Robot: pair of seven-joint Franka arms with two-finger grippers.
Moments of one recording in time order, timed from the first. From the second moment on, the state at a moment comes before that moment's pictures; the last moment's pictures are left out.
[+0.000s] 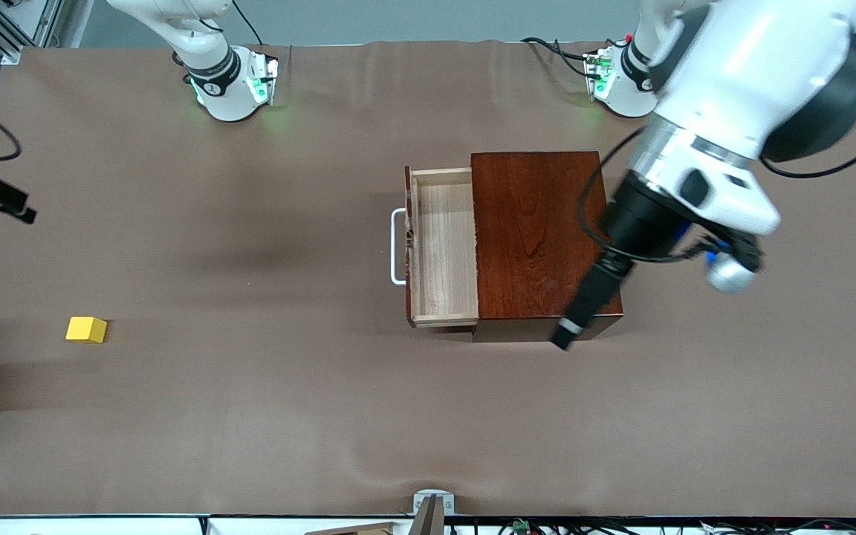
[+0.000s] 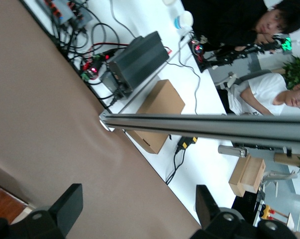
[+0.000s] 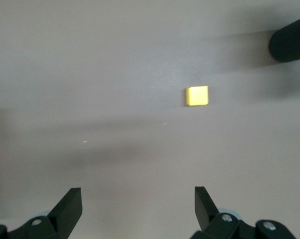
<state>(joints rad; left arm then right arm) -0.38 0.36 -0.05 -1.23 -0.14 2.33 -1.26 -0.14 0.05 -0.04 -1.59 -0.01 1.64 -0.13</state>
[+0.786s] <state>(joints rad) -0.20 0.34 -0.05 -1.27 -0.15 2.00 -1.11 -0.28 0.34 -0.04 -1.45 -0.01 1.81 -0.39</state>
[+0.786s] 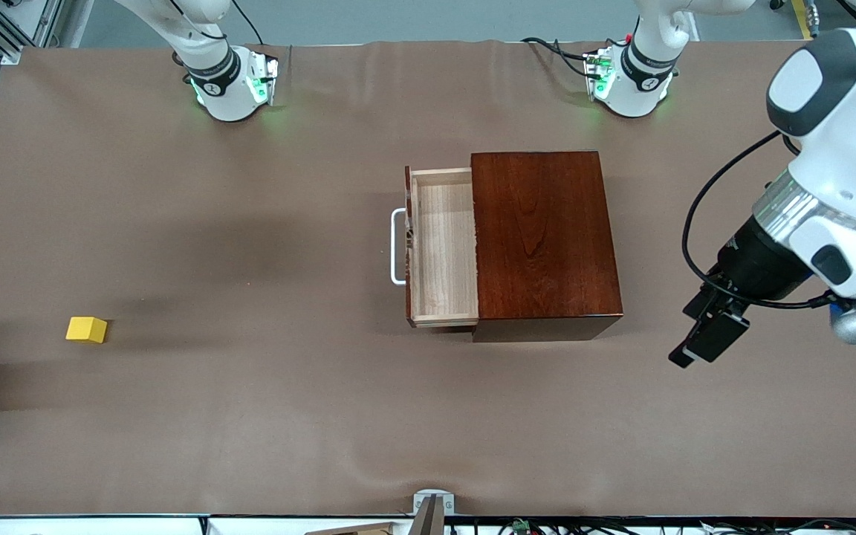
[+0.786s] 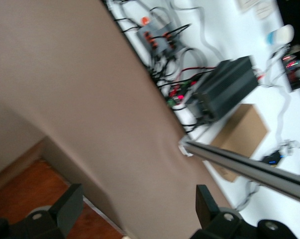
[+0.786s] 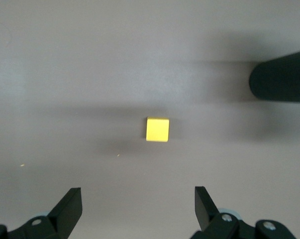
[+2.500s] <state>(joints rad) -0.02 0.16 -0.04 -1.60 -0.01 1.55 -0.17 -0.32 0.71 -0.03 -1.66 0.01 2.32 -0.32</state>
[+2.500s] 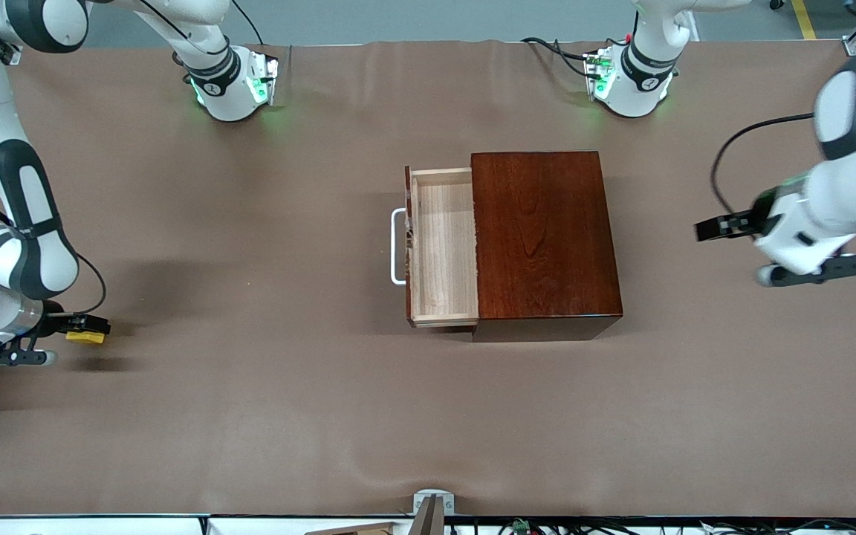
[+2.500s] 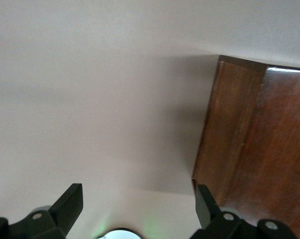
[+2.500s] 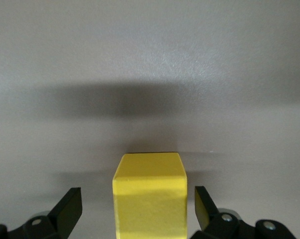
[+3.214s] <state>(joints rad) -0.01 0.05 -0.06 -1.60 -0.01 1.68 -0.08 -0.31 0.62 -0.02 -1.54 0.01 2.14 -0.32</state>
